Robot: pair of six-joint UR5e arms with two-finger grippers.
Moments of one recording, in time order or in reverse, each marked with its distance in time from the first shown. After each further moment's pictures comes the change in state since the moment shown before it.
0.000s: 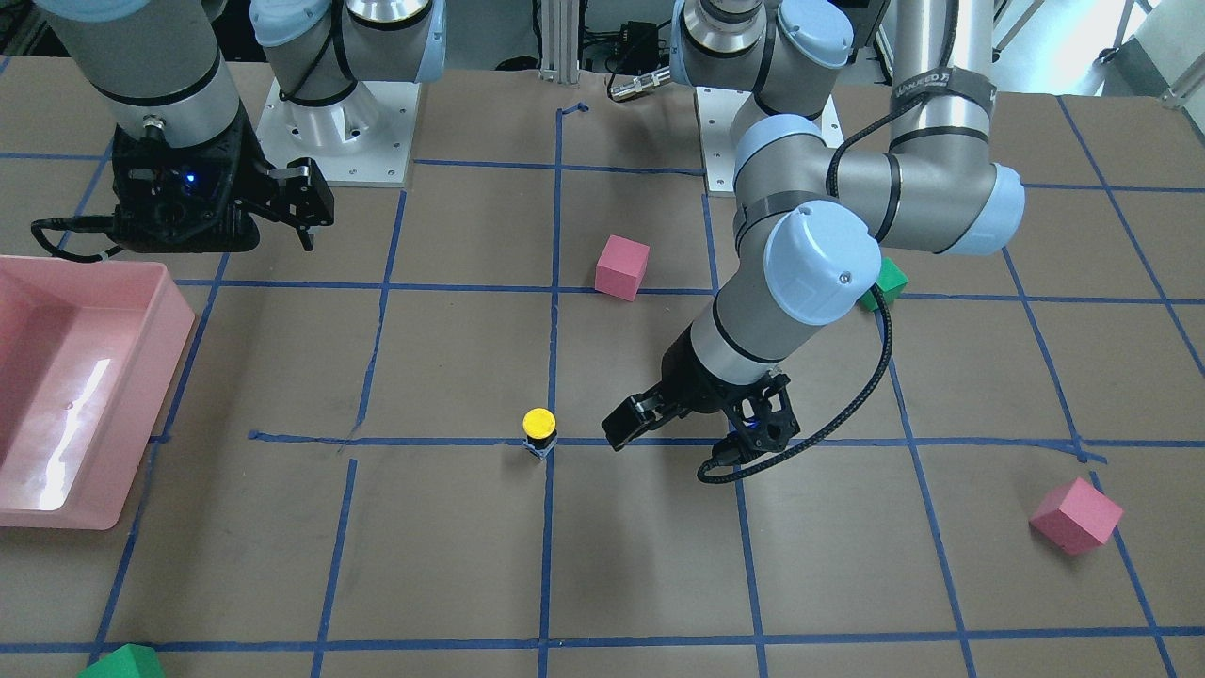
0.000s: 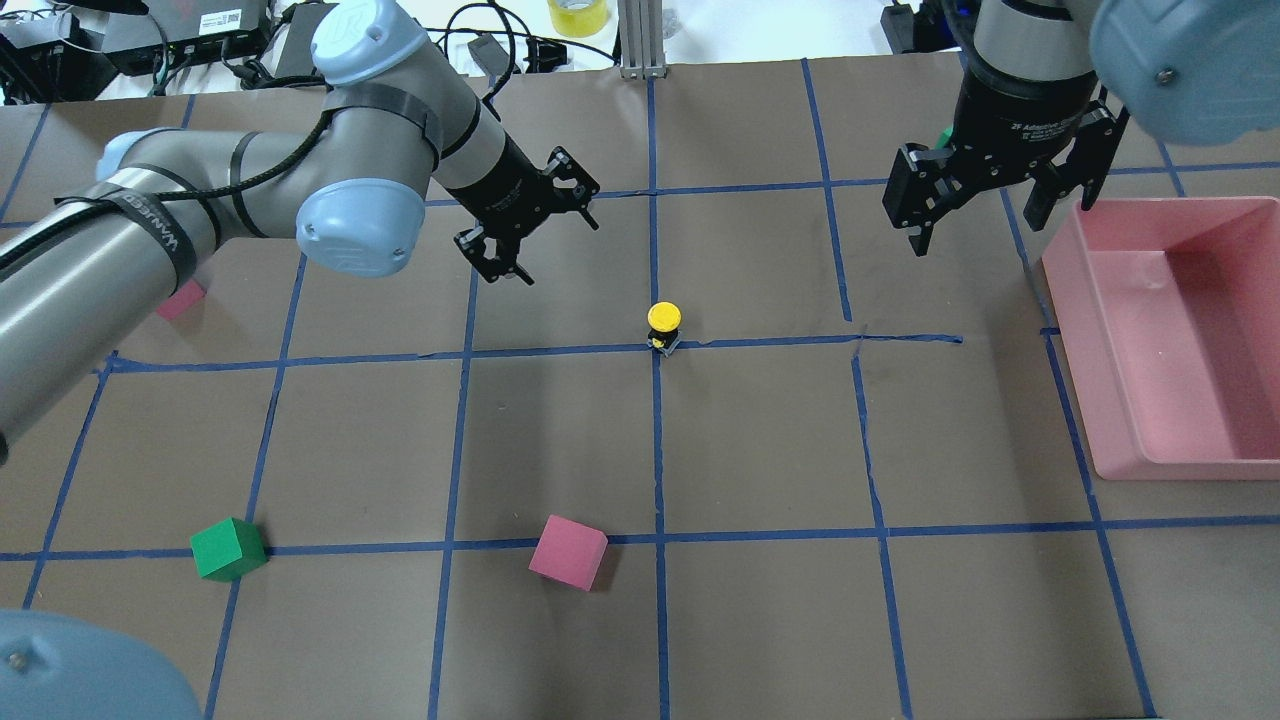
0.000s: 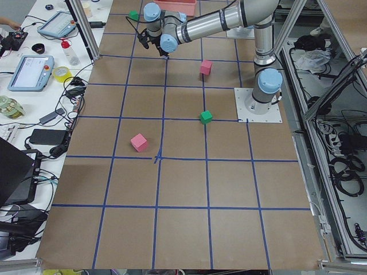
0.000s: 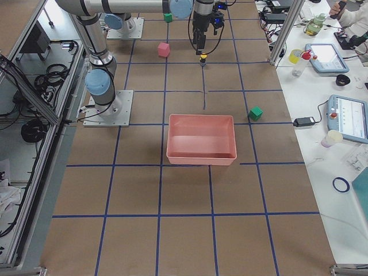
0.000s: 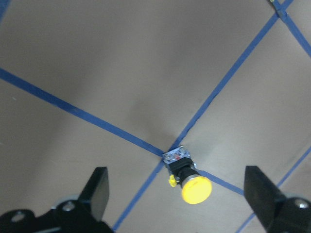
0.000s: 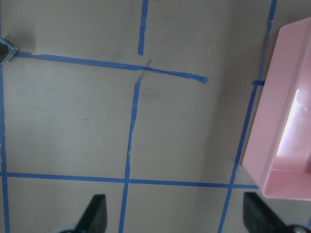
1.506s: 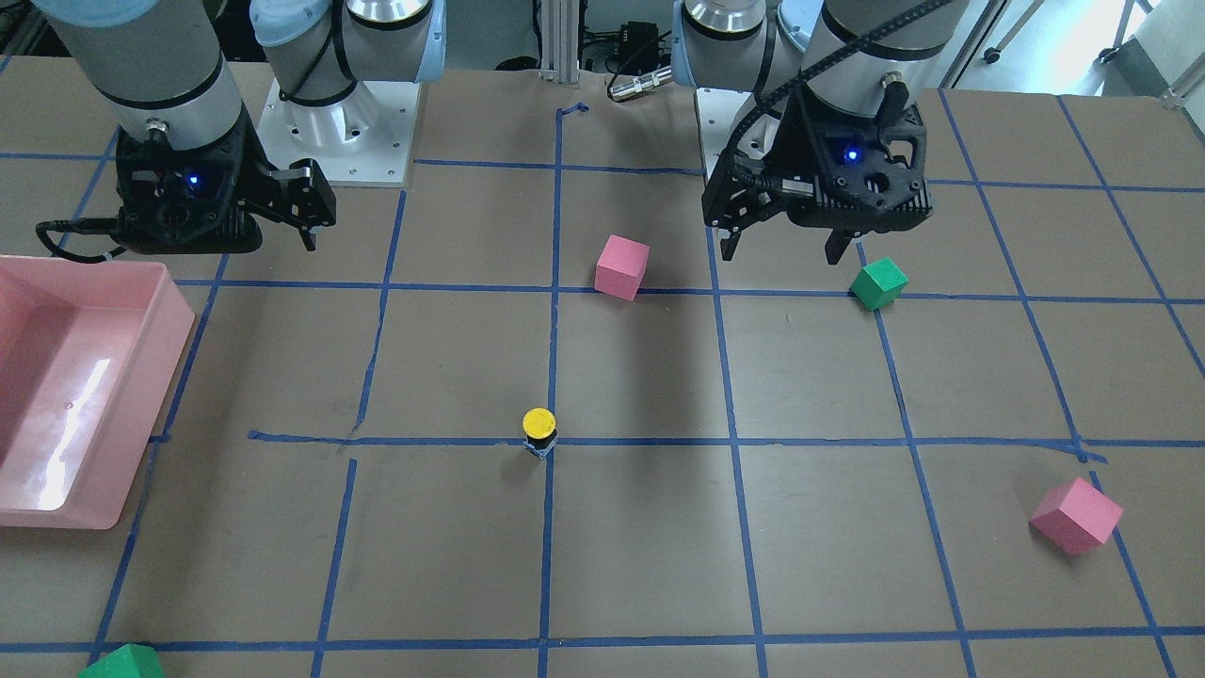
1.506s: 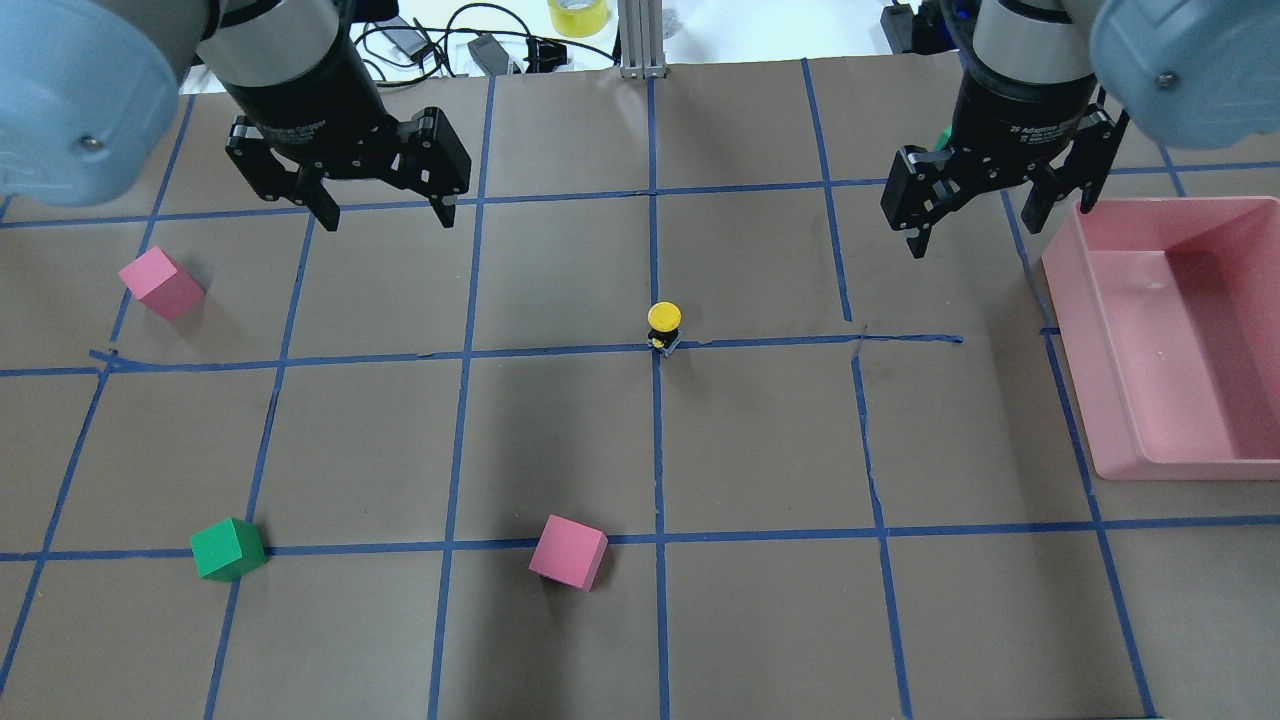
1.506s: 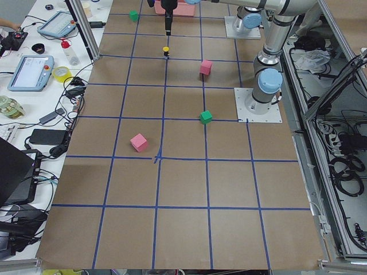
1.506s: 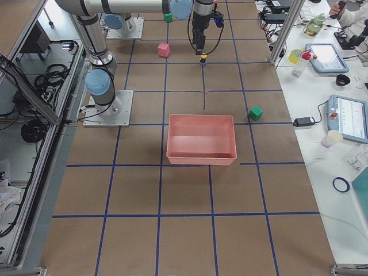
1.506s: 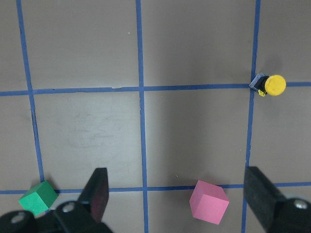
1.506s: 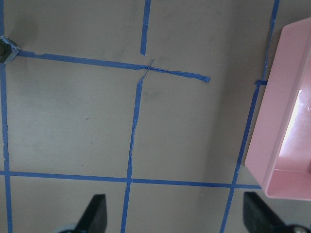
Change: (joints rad) left arm -0.003 0.317 0.137 -0.495 0.269 0.502; right arm 0.000 -0.007 -0.002 -0.001 0.015 -0.004
